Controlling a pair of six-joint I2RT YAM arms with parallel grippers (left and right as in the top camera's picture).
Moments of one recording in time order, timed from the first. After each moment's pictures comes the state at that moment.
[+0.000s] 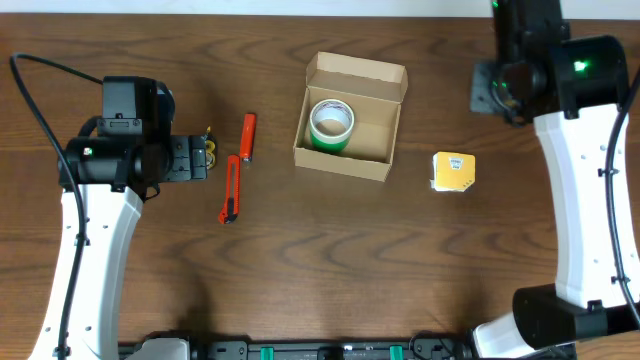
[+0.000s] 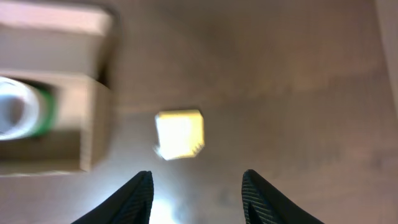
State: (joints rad) left arm -0.02 1.35 1.30 -1.07 -0.08 -0.04; right arm 0.15 1.71 2.06 -1.50 0.31 0.25
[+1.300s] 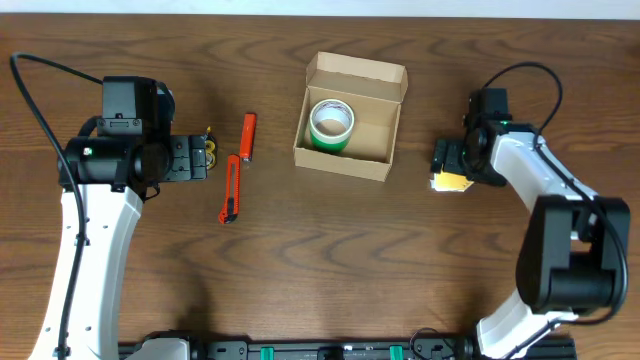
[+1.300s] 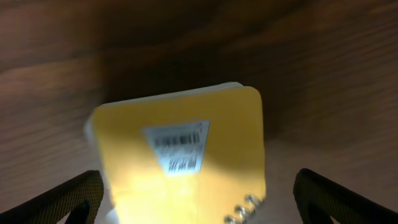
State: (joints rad) left arm -0.02 1.35 1.30 -1.07 -0.08 -0.04; right arm -0.02 1.85 1.14 -0.65 0.07 0.24
